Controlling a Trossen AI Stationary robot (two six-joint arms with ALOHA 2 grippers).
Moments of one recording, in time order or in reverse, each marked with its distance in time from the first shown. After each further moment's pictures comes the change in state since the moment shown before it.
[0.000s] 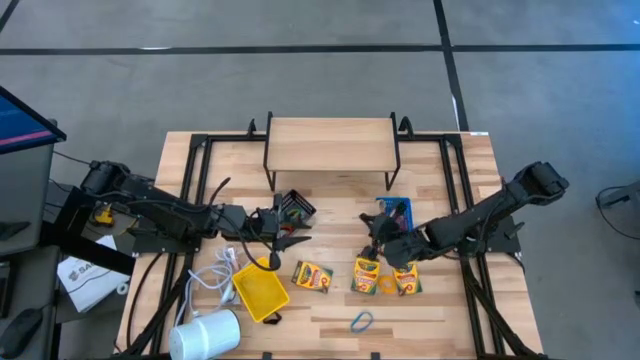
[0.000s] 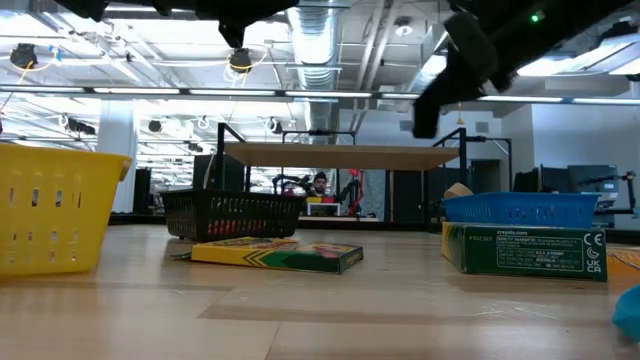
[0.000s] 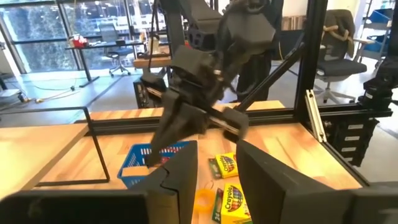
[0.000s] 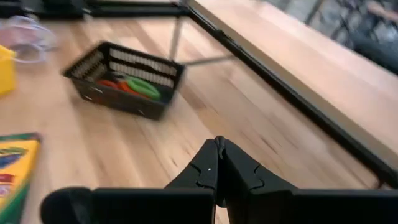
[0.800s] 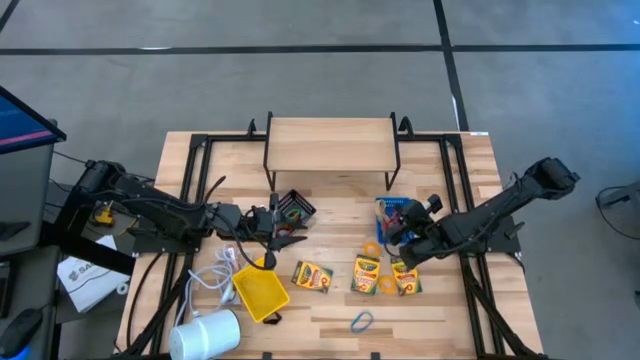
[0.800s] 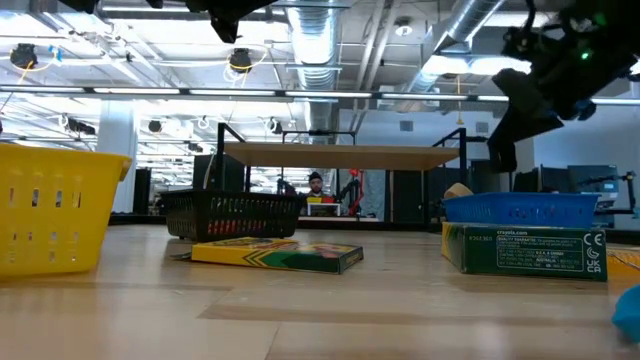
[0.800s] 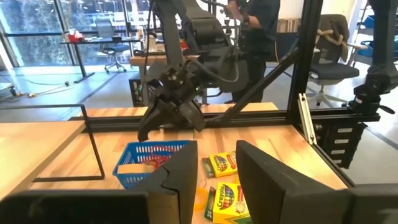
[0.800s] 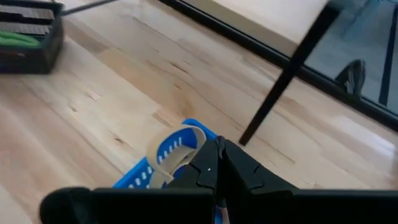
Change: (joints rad) left arm -0.010 -0.057 0.000 -0.062 -0.002 -0.033; right arm 0.027 -0.129 -0.072 -0.683 0.054 0.756
